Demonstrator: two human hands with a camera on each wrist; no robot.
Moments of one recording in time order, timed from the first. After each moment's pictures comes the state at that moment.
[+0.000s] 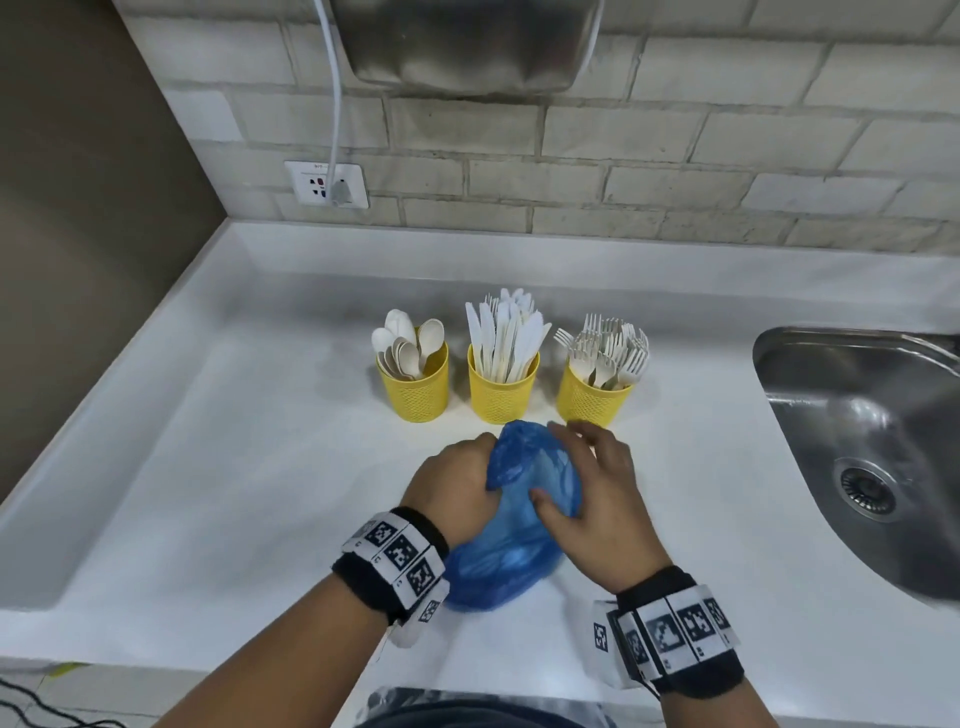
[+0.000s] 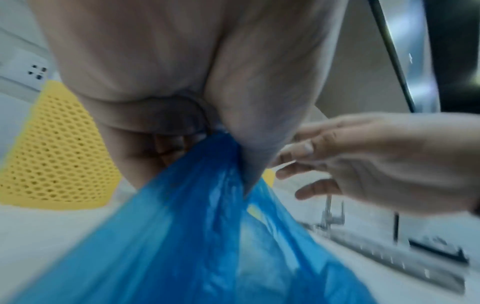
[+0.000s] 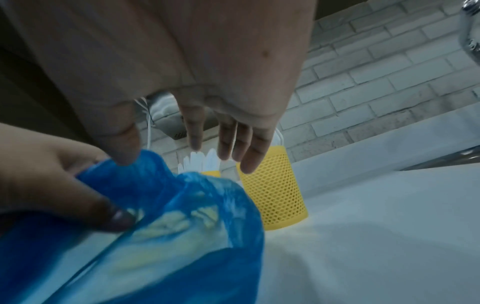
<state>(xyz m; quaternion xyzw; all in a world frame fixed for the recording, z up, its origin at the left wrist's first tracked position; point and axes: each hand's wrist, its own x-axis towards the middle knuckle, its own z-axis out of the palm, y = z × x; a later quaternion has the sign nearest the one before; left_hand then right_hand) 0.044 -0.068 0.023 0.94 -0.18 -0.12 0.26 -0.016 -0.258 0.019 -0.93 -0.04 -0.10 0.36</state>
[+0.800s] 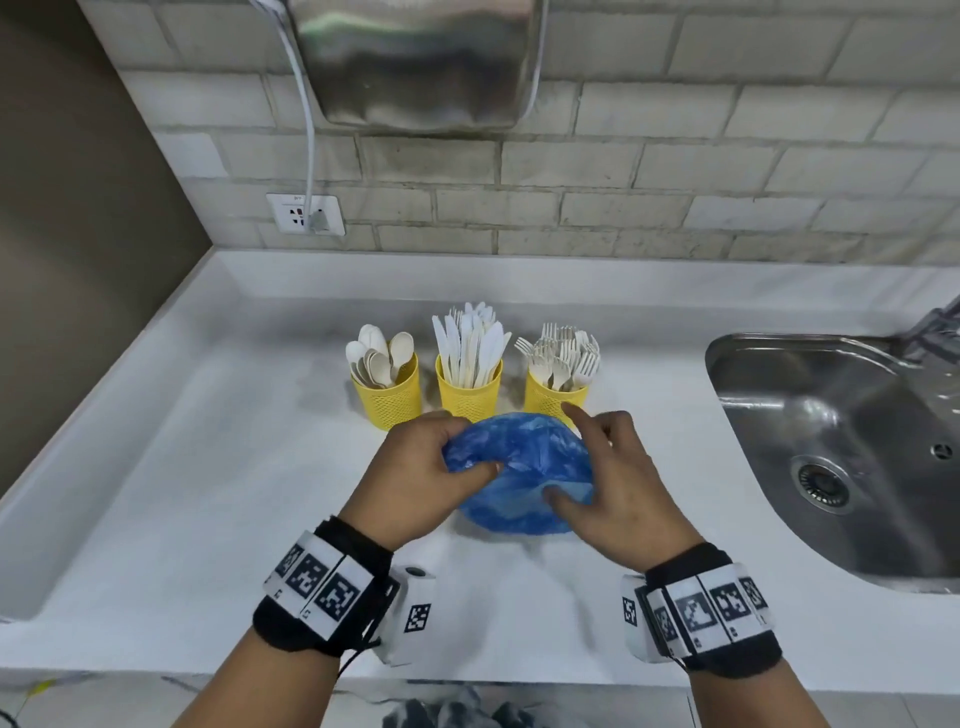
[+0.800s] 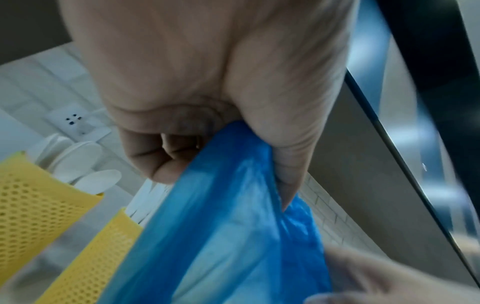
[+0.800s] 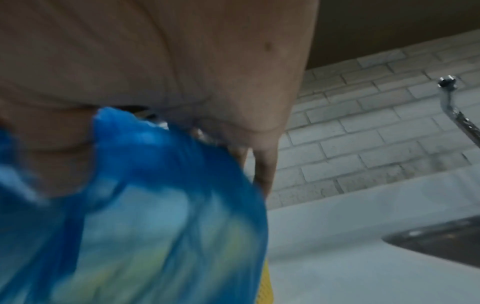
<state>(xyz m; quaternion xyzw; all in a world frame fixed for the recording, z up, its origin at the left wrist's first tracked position) 0.001 -0.070 0.115 0.88 -0.17 -0.05 0.45 -0.039 -0.309 0.071 -0.95 -0.03 -0.03 0.32</state>
